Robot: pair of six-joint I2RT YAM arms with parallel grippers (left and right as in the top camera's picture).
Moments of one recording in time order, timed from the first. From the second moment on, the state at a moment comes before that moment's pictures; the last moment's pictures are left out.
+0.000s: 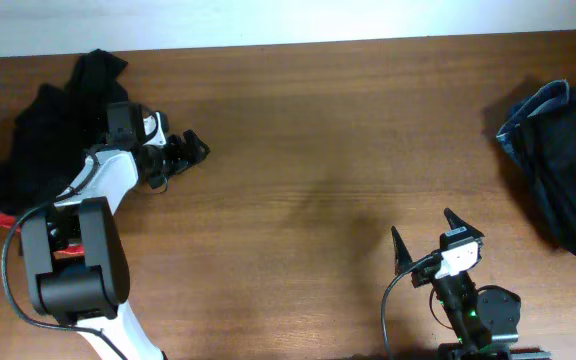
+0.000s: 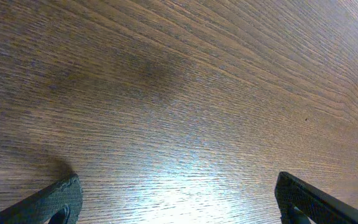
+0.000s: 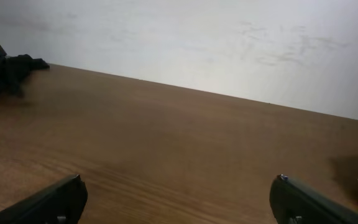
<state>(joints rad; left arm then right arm) 0.08 2.01 1.27 -0.40 0.41 -0.34 -0.01 0.01 0.03 -0.10 -0.26 -0.11</state>
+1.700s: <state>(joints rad) 0.08 0.14 0.17 0.05 0.23 0.19 -0.01 0.01 0.03 -0.09 -0.26 -0.10</state>
